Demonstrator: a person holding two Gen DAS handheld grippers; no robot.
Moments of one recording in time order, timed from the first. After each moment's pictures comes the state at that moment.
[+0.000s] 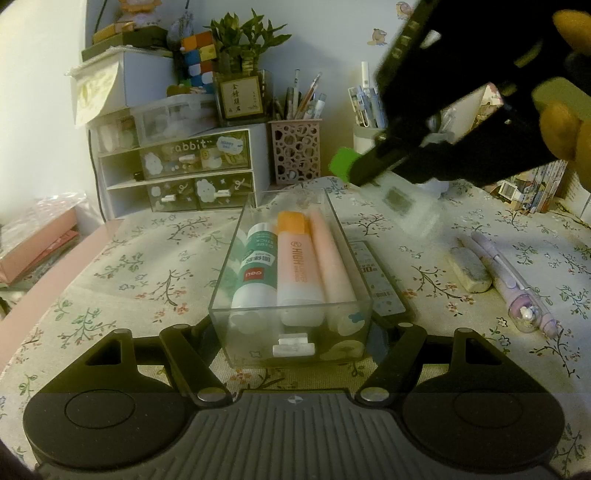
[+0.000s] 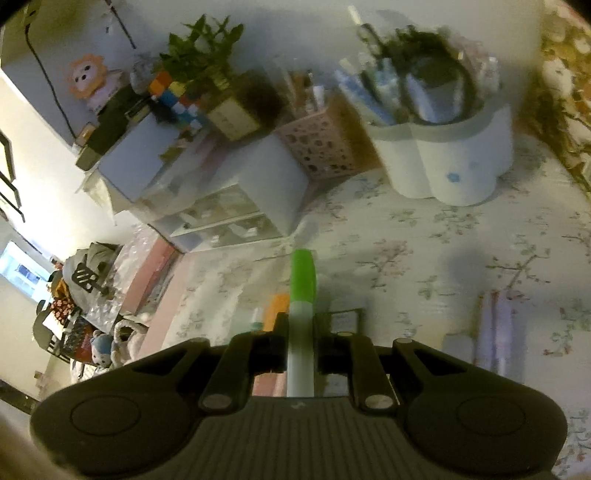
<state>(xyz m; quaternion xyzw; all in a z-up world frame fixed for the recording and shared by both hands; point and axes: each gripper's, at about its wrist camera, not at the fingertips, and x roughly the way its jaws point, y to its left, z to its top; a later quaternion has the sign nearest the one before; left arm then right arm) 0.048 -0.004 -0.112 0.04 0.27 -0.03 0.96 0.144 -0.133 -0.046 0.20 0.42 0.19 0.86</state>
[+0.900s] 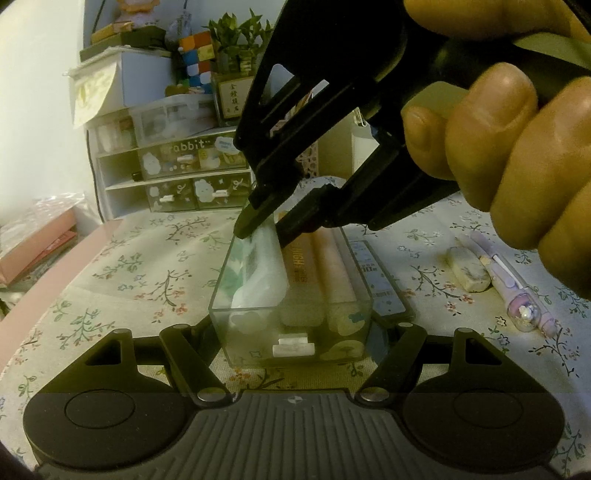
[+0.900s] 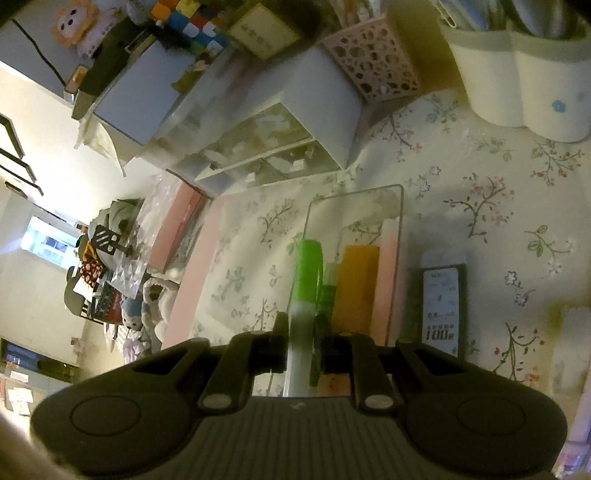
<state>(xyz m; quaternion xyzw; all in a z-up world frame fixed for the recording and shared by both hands) 0.049 -0.004 -0.113 0.05 0.27 -0.03 0.96 0.177 -0.078 -0.074 0.22 0.51 0.25 0.79</state>
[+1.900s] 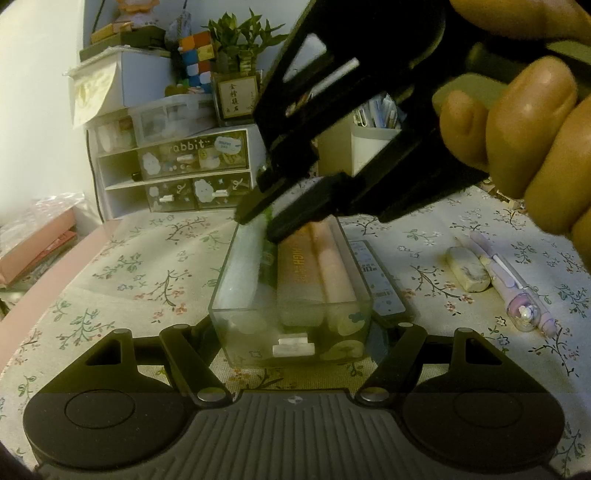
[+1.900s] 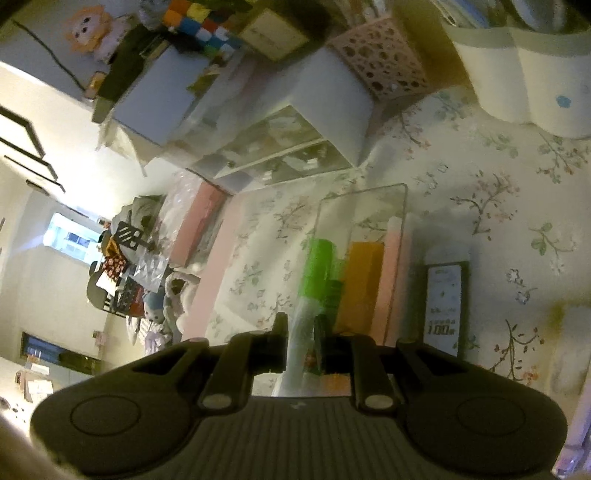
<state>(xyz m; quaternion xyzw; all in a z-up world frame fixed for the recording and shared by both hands) 0.048 -0.004 -0.113 0.04 0.27 -0.03 0.96 0.177 -0.090 -0.071 0.24 0.50 0.29 0.78</state>
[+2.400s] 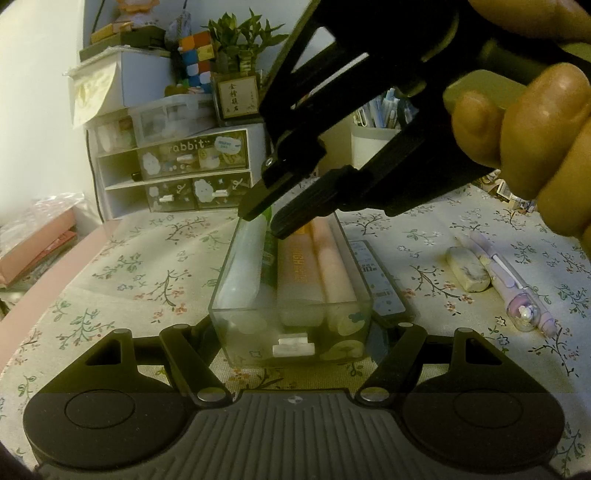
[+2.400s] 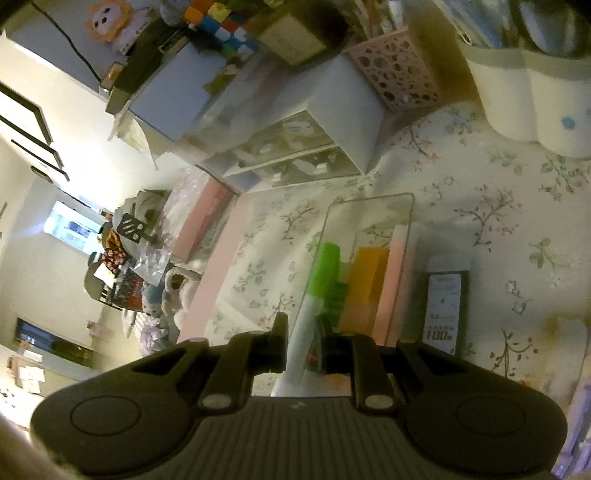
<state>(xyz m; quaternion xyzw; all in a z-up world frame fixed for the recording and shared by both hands) 0.048 -0.005 -0.113 0.05 0.27 -0.03 0.96 0.172 -0.092 -0.068 0.22 0.49 0.30 0.78</state>
